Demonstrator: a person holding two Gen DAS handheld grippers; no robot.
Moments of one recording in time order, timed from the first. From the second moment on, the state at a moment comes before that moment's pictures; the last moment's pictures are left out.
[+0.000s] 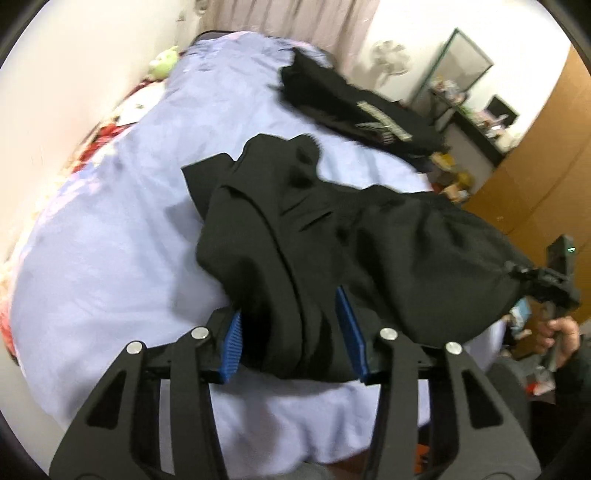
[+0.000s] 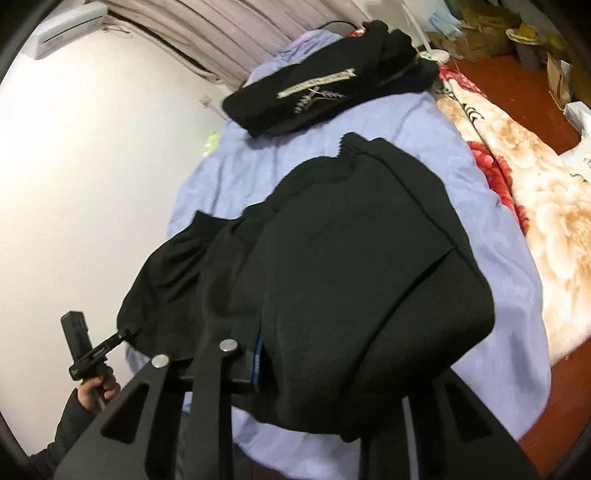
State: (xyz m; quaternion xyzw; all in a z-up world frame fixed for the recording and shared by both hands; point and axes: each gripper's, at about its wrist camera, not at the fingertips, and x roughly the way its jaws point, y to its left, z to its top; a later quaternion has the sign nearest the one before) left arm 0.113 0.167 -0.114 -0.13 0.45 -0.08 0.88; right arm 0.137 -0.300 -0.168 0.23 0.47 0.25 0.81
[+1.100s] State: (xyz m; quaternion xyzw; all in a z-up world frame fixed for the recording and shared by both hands) left arm 0.090 0.177 -0.173 -0.23 0.42 0.01 0.88; right arm 0.086 -0.341 -0.207 0.28 0.45 0.23 0.82
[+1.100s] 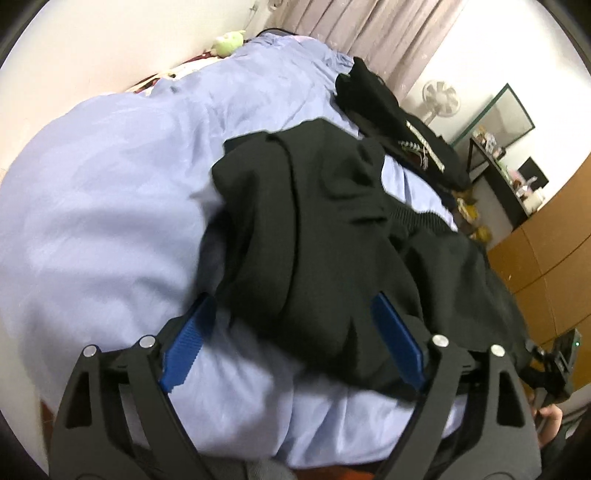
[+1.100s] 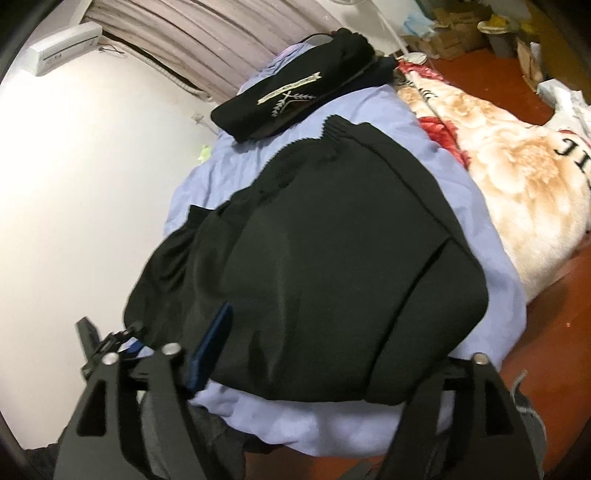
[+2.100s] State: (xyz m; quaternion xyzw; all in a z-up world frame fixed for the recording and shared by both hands) left arm 0.116 0.178 -0.172 -0.36 0.39 -0.04 0.85; right arm 0.082 -0.324 -0.237 0.46 0.44 0.14 0.76
